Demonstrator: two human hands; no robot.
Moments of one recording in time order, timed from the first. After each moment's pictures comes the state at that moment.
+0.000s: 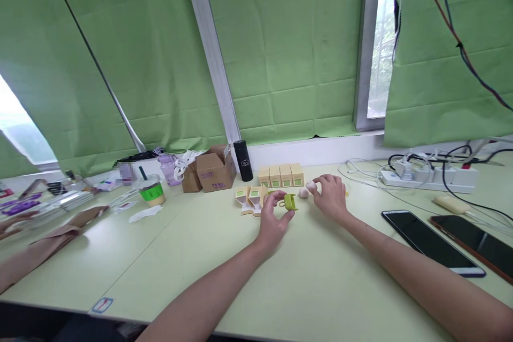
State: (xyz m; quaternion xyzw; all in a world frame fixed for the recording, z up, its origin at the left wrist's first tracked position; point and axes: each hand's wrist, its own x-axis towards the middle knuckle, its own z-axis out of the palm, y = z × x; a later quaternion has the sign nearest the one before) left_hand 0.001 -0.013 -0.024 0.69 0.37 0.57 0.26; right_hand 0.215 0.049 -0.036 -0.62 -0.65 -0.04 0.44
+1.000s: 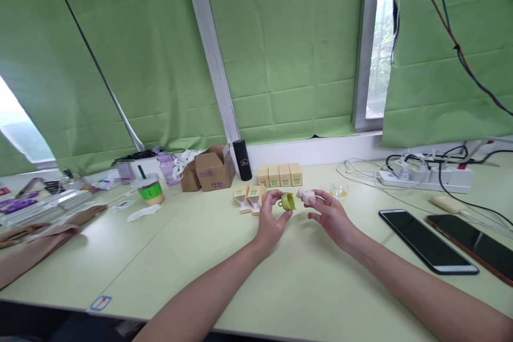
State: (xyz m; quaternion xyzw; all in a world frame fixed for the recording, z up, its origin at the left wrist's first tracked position) left_hand 0.002 -0.017 -0.027 0.67 0.34 0.59 0.29; right_hand 0.191 -0.042 -0.009 -0.32 -0.38 0.59 0.63
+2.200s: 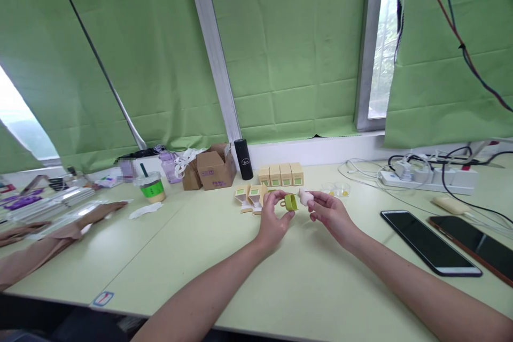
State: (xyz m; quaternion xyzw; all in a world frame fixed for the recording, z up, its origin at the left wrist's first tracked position) left_hand 0.001 -0.019 -0.028 0.69 0.35 0.57 0.26; right_hand 0.190 -0.036 -0.014 -0.34 -0.44 0.56 0.62
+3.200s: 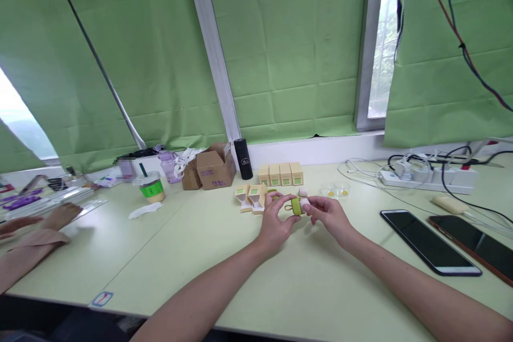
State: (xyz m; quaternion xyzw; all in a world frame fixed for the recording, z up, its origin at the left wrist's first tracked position) left_hand 0.005 -0.025 -0.025 0.72 0.38 0.53 0.23; right_hand 0.192 -0.035 -0.017 -0.39 -0.57 0.45 0.57
